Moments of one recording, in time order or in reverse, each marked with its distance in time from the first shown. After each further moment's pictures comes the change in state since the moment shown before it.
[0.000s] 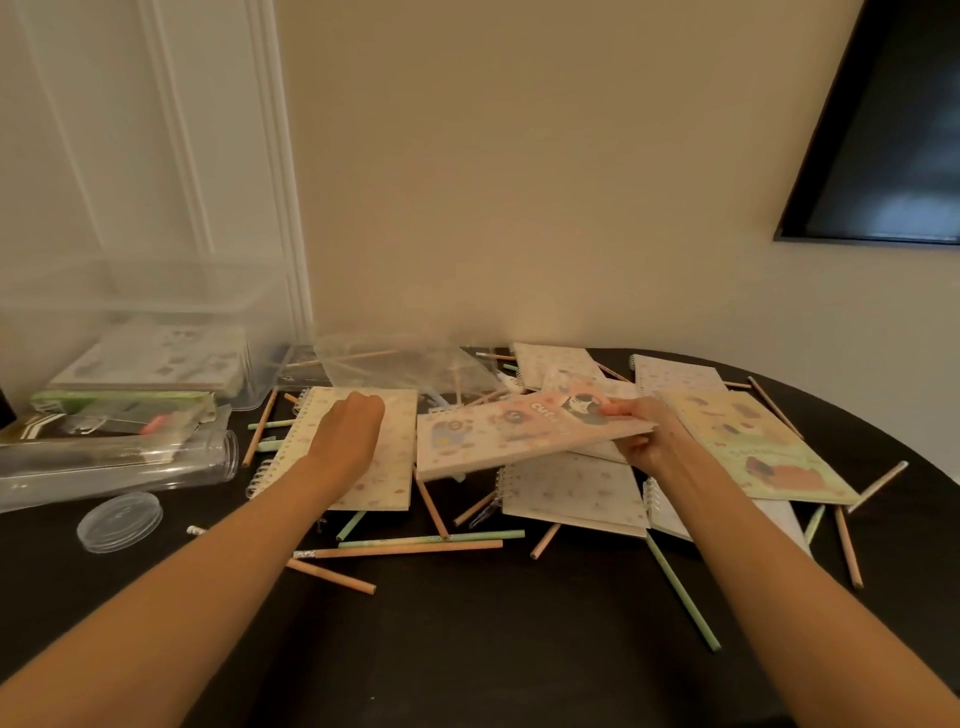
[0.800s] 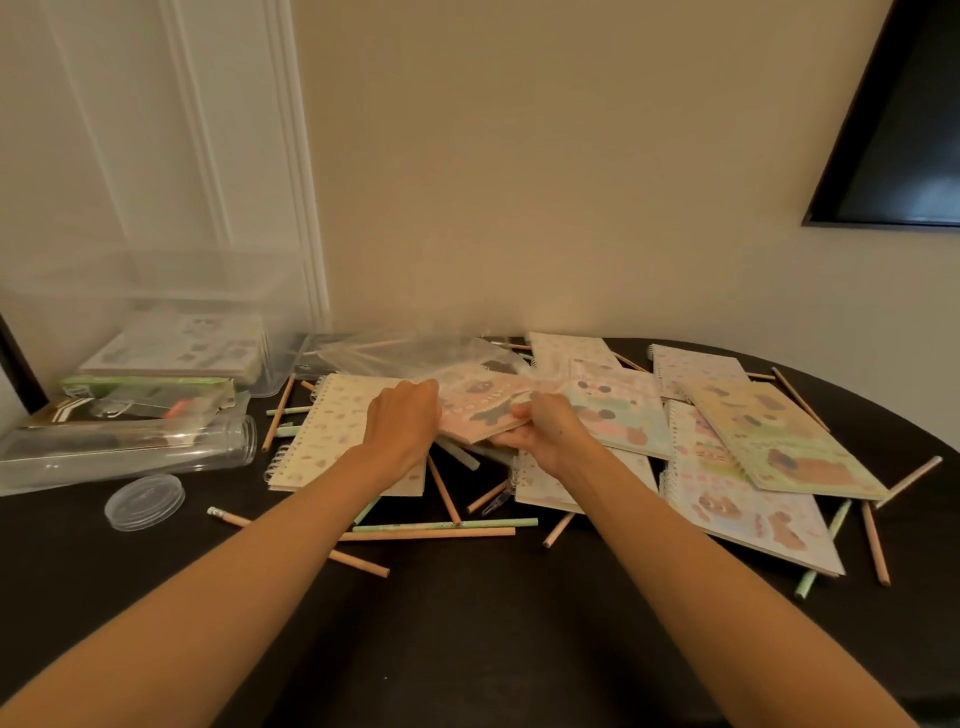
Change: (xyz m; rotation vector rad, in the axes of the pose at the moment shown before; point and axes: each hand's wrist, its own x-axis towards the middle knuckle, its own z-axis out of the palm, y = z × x) left_hand -0.006 0.040 -0.011 -0.166 0.074 0.000; right_hand -0.014 0.056 0.094 -0.060 -0.162 -0.053
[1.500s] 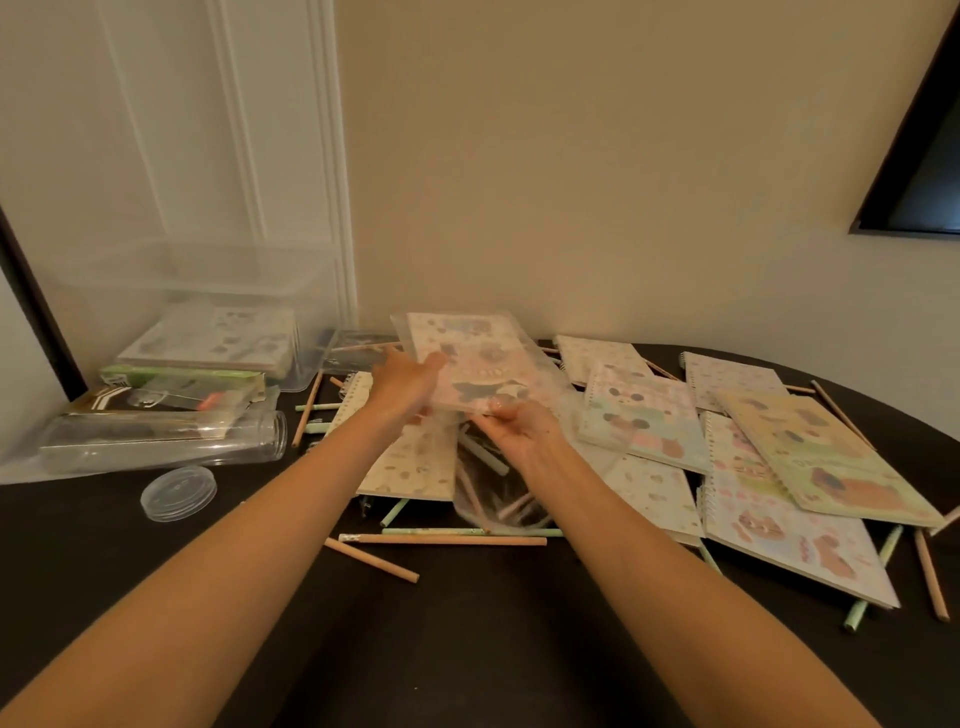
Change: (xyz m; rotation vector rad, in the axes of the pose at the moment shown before) left_hand 0.022 -0.023 -0.030 -1.003 -0.093 -0.559; right_hand 0.030 0.022 0.048 0.588 -0.024 0.103
